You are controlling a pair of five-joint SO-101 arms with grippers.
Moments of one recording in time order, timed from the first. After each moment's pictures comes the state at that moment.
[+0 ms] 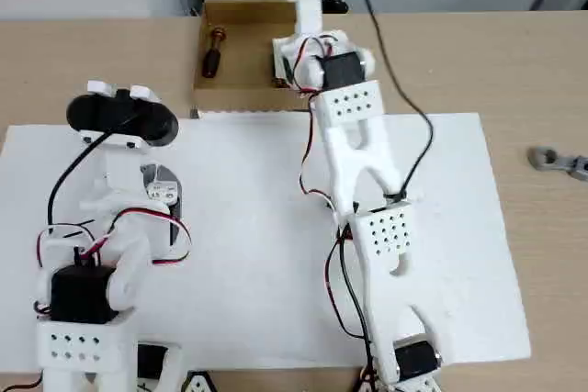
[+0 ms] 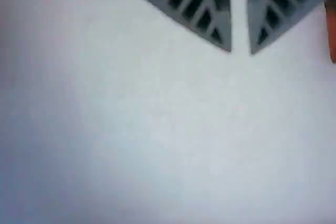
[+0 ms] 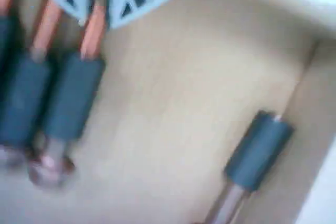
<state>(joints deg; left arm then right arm) -0.4 -59.6 40.0 75.2 1.5 -19.7 61.4 -90.5 80.5 -9.0</state>
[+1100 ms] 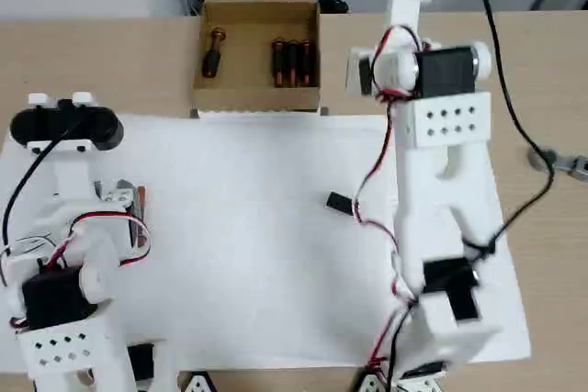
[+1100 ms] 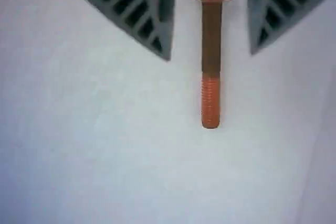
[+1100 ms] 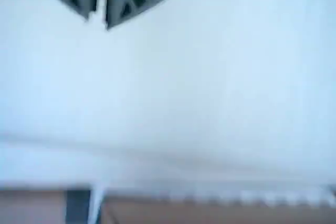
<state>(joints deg) -16.7 -59.6 40.0 78.2 -4.5 -12.0 4.7 -35.3 96.2 -11.8</state>
